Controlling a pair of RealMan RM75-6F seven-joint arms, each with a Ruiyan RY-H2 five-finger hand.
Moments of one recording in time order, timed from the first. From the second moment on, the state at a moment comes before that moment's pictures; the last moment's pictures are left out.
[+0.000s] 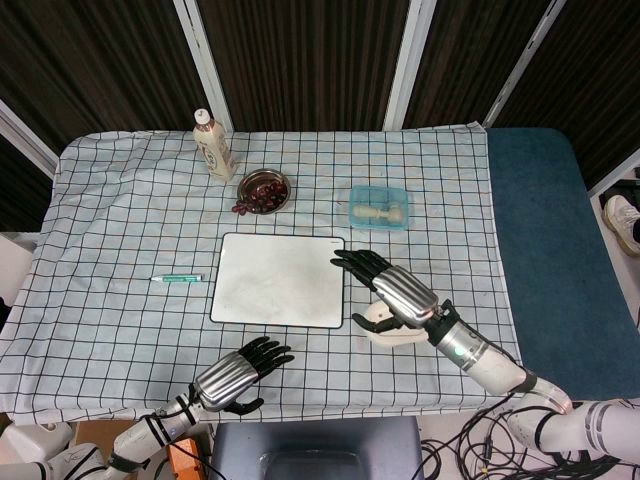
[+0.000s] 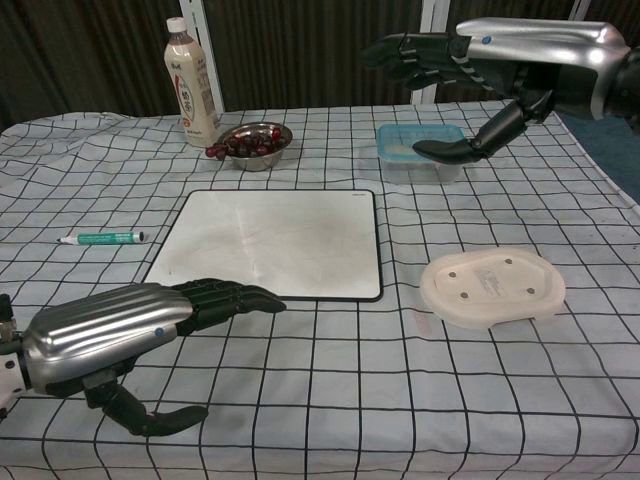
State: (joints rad) left arm -0.57 -1.50 0.09 -1.52 1.77 1.00 -0.08; right arm 0.71 -1.23 0.15 -1.69 -1.60 0.96 0.40
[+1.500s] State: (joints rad) left arm -0.61 -1.97 -0.18 -0.53 1.36 1.13 0.40; right arm 0.22 -1.11 -0.10 -1.34 -1.63 1.36 0.41
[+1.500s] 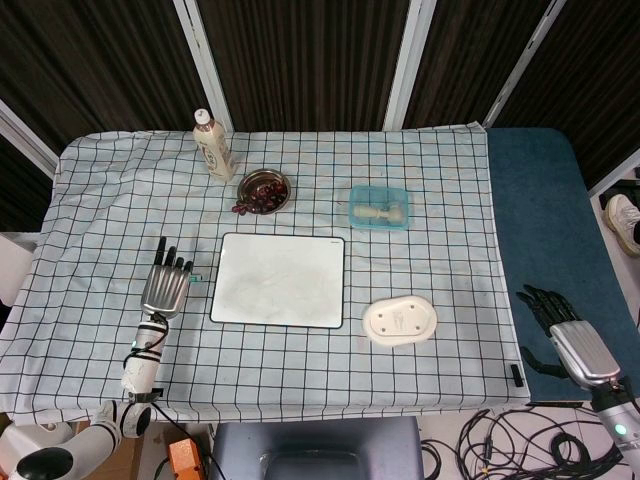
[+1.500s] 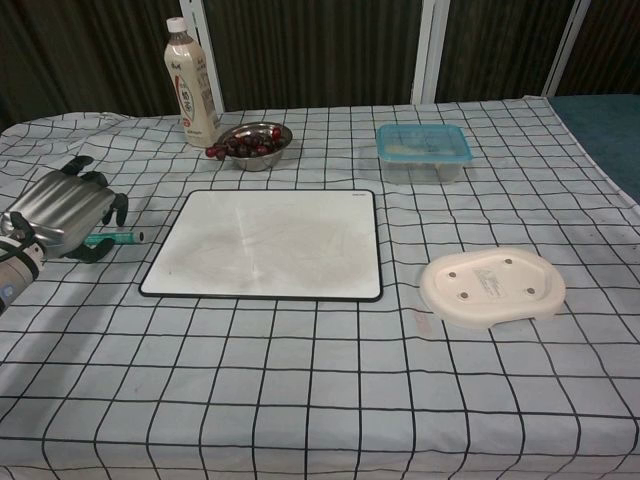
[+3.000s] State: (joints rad) left arm -0.64 -2.05 -0.13 -0.33 1.40 1.14 0.32; right arm 0.22 -1.08 -0.10 -1.38 -1.65 1.30 0.40
